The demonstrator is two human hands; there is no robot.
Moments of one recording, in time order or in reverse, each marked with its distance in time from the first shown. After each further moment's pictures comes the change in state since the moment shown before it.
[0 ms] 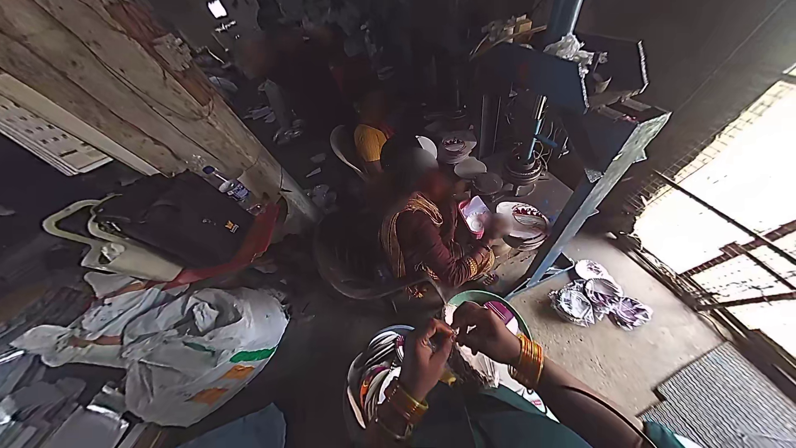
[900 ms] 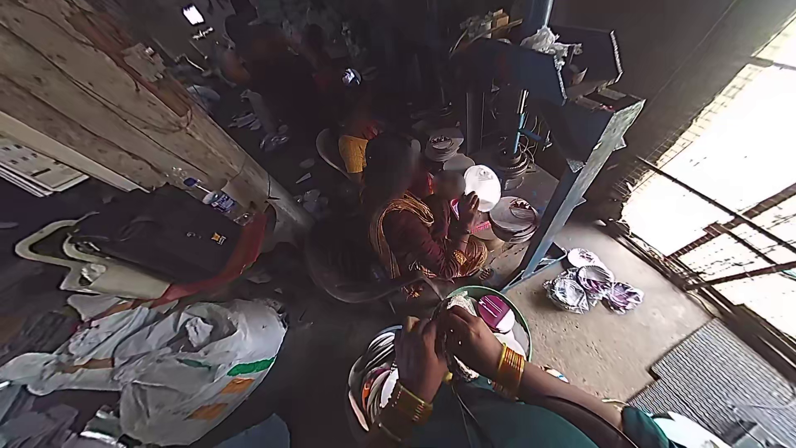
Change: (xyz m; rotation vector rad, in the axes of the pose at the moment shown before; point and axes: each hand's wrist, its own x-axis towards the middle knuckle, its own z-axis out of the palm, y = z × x) left_hand 0.005 0.035 0.013 0.827 -0.118 -0.162; right_hand -0.007 -0.012 0.031 -0.530 0.220 -0.129
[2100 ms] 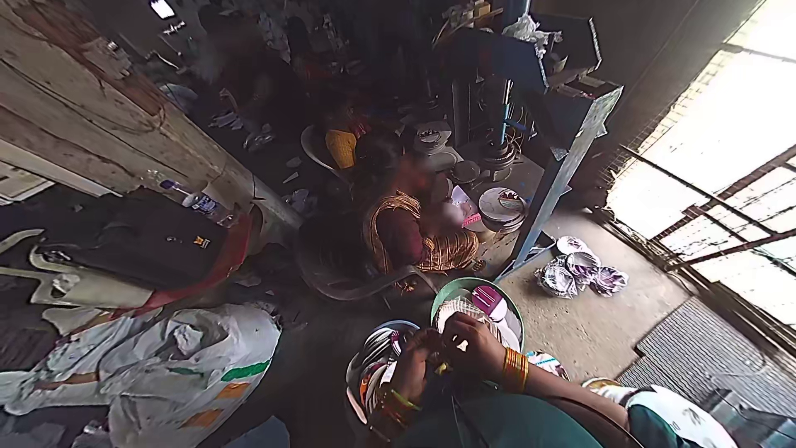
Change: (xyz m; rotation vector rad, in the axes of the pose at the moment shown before) left_hand -0.026 -0.015 0.021 -1.418 -0.280 -0.699; right_hand -0.036 0.003 -0.006 0.252 -0.022 0.049
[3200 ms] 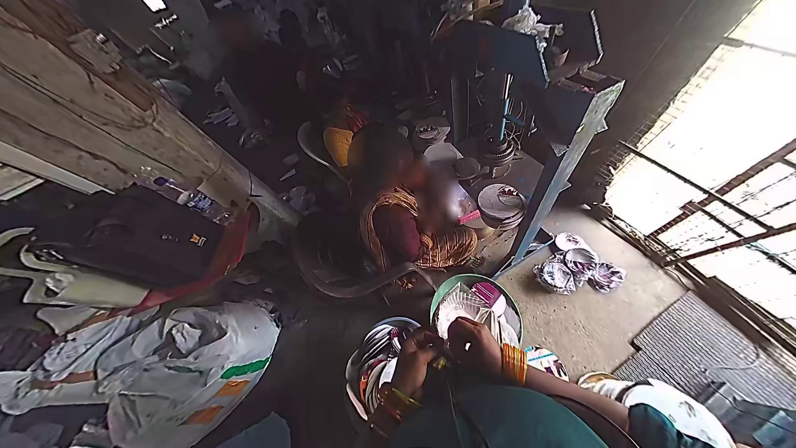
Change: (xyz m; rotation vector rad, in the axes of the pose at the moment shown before) left_hand 0.000 -0.005 -0.007 0.192 0.009 0.041; right_hand -0.013 0.013 0.008 -0.041 0.002 0.066
